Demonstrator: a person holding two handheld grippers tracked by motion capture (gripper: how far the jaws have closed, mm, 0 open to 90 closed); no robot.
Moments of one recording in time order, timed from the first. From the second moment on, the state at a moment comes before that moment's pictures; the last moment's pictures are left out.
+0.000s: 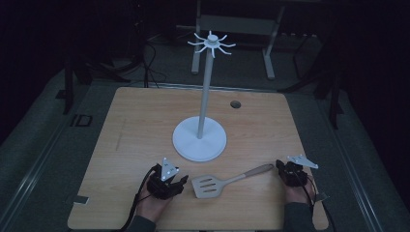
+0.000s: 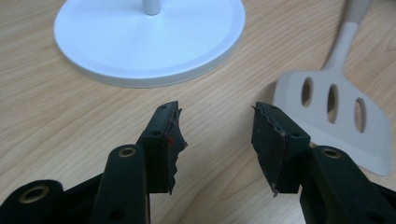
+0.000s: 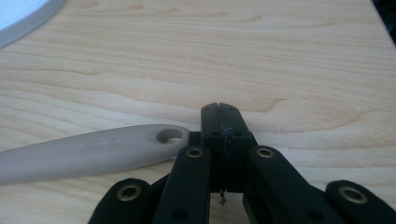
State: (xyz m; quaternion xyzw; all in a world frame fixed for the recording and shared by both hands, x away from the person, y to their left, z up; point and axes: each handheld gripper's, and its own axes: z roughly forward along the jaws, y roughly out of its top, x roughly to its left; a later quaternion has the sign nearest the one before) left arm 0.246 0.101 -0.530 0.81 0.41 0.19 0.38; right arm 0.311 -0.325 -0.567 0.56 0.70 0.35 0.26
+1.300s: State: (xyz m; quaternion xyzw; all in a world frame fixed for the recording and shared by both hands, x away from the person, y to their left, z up) left arm 0.263 0.068 -0.503 0.83 0.37 0.18 0.38; right arm 0.300 -0.246 -0.559 0.46 0.77 0.39 0.20
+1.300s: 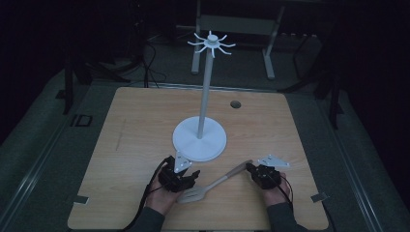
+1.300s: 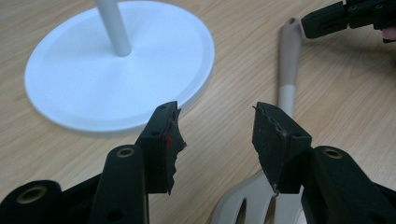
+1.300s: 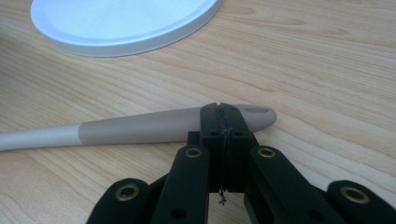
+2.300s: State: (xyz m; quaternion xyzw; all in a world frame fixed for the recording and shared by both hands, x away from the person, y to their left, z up) left arm 0.297 0.039 -0.489 0.84 0.35 0.15 0.38; right arm 0.299 -0.297 -0.551 0.51 0.73 0.39 0.23
